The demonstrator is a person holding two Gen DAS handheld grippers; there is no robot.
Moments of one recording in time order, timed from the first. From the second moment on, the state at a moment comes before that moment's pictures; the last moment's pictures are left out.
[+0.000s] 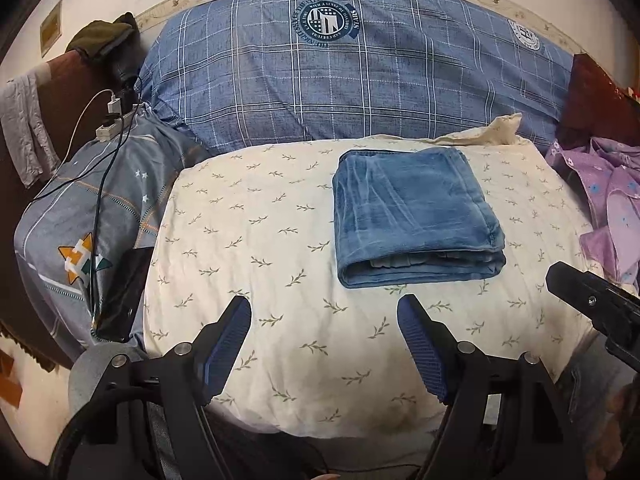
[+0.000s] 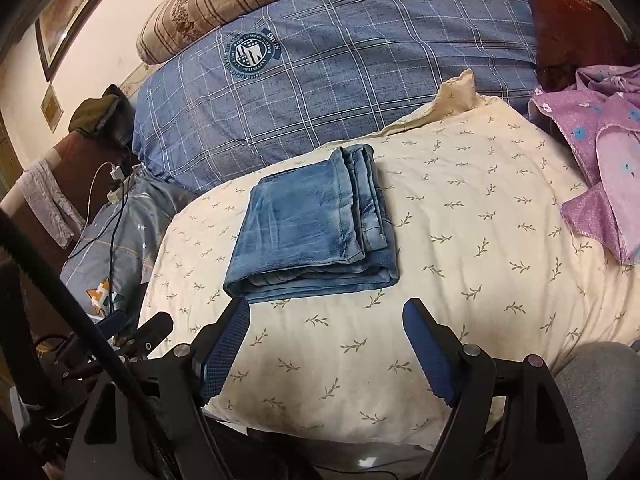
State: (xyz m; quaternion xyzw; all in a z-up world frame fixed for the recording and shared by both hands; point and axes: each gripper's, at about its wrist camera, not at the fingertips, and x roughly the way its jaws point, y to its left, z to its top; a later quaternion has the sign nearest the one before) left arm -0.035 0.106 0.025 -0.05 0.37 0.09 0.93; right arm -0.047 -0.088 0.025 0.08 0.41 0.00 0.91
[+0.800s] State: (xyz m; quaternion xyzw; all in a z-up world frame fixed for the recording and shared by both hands) left arm -0.037 0.101 0.026 -0.04 0.37 0.08 0.93; right arm -0.049 -0.081 0.028 0.06 0.42 -0.01 0.91
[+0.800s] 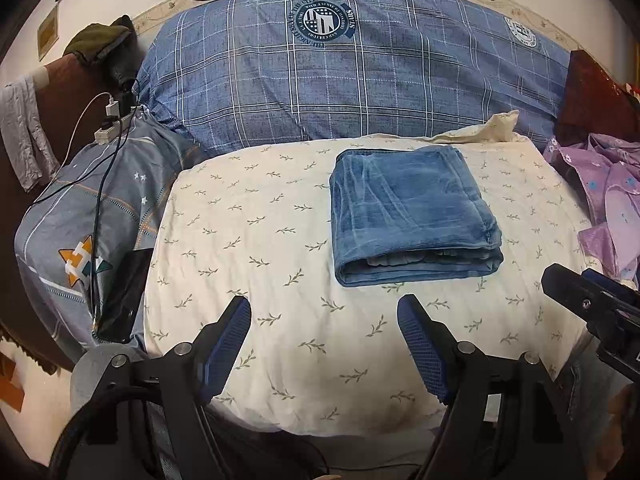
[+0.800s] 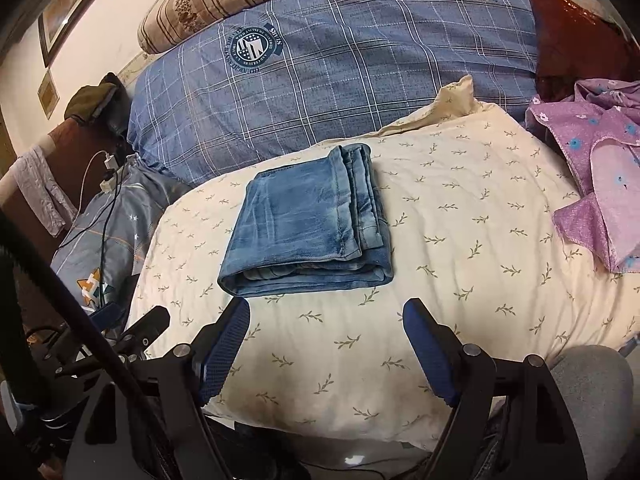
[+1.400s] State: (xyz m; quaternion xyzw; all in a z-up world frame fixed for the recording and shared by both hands) left arm -0.039 0.099 0.028 -0.04 0.37 0.08 0.93; right arm -0.050 -0.080 0.033 0.05 0.42 -0.02 0.91
